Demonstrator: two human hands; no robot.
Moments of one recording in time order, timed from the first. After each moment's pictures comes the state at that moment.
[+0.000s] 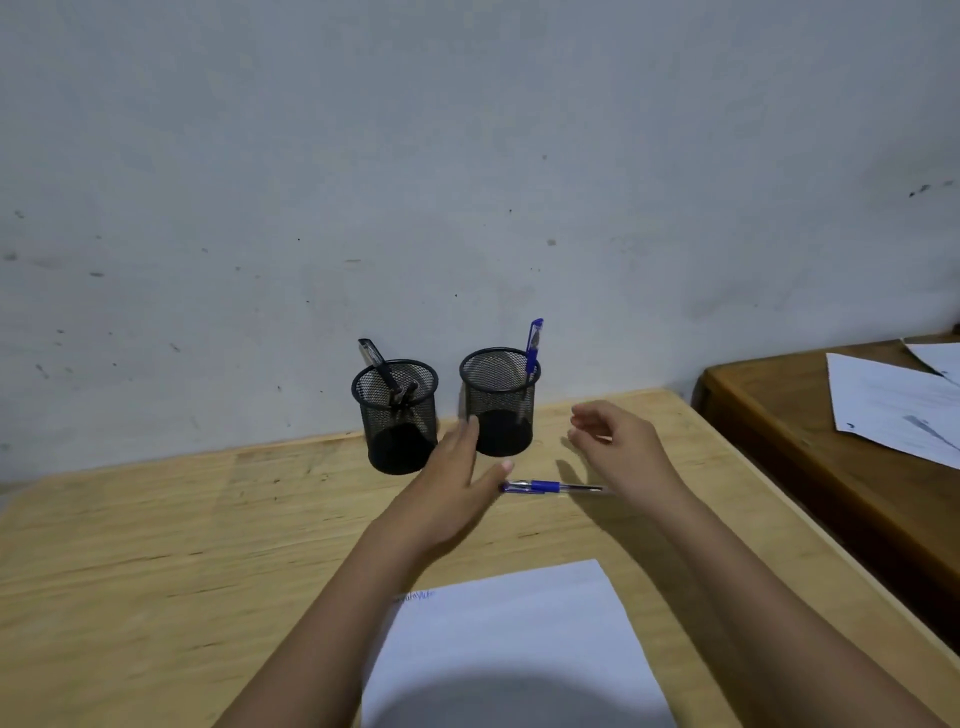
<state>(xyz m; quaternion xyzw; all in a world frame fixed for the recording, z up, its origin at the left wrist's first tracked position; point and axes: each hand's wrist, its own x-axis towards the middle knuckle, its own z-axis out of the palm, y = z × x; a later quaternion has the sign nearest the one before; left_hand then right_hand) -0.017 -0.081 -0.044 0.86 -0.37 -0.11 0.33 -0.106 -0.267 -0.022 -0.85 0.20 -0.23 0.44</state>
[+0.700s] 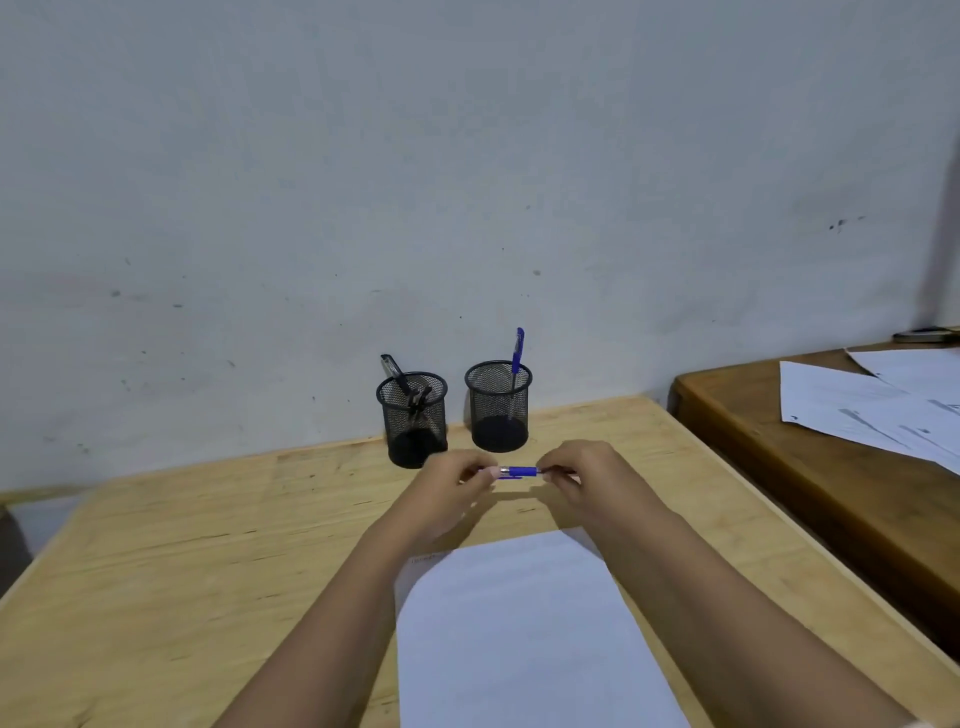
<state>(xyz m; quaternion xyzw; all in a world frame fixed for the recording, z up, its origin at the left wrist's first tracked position) -0.065 -0.049 -0.014 0.83 -0.35 -0.10 0.43 -0.156 -0.228 -0.018 -0.96 0.05 -0.18 0.22</state>
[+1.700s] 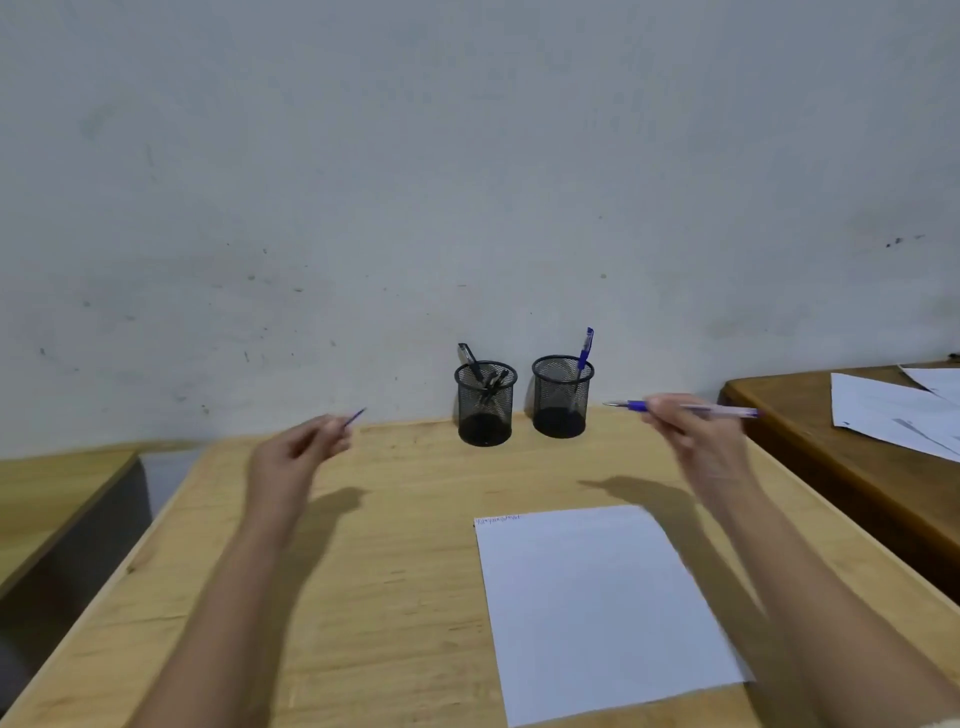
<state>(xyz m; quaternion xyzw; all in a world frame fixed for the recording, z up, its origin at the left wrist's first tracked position) -0.063 0.147 0.015 0.68 -0.17 0.11 0.71 -0.194 -0.190 0.030 -0.52 0.05 -0.35 0.78</state>
